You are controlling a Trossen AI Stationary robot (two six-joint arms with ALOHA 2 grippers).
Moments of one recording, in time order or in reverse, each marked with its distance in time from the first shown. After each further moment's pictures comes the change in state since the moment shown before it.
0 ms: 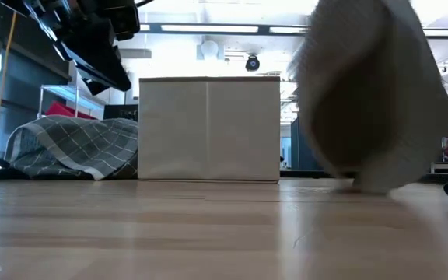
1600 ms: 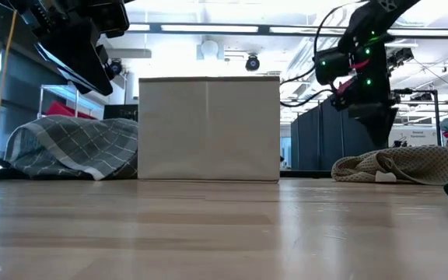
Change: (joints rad) left arm -0.072 0.002 0.001 -0.062 -0.043 -0.003; right arm -0.760 0.121 -0.684 0.004 0.326 -0.460
